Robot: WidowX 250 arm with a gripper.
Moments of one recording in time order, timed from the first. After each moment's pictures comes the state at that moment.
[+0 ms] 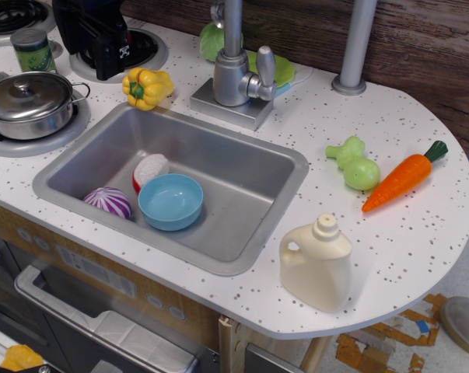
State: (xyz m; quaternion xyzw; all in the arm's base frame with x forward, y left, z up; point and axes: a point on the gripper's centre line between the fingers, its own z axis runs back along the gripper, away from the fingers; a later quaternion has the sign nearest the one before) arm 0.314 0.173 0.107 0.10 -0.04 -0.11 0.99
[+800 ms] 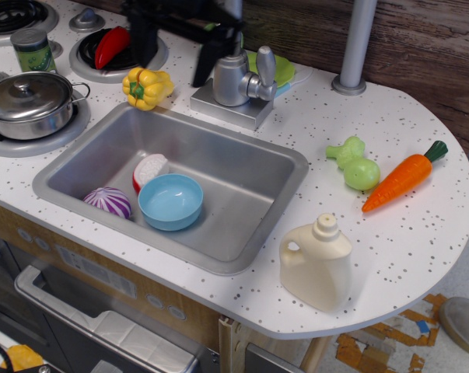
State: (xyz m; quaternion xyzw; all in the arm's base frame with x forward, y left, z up) arm 0.319 0.059 0.133 0.12 -0.01 0.21 0.97
